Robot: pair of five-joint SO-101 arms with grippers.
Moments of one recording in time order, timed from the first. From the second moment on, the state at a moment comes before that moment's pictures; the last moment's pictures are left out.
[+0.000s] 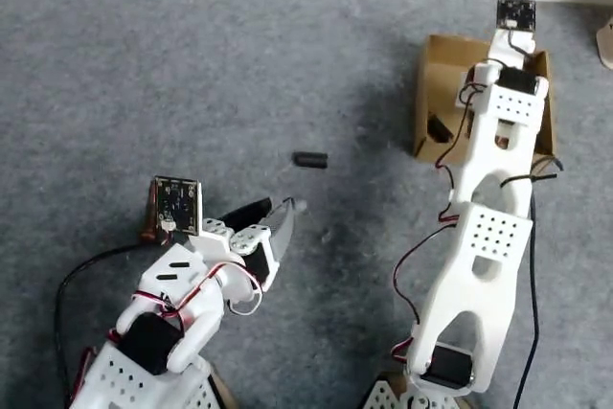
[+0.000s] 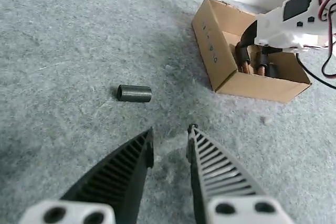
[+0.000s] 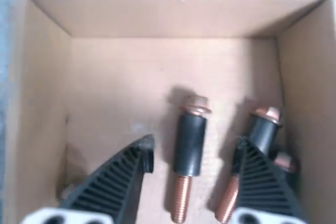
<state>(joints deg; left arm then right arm) 25.2 -92.3 83.5 41.9 31.7 12.5 58.5 -63.1 64.8 10.0</state>
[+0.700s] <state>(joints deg) -14.6 -92.7 86.8 41.9 31.7 9.8 58.5 -80.3 86.5 9.3</state>
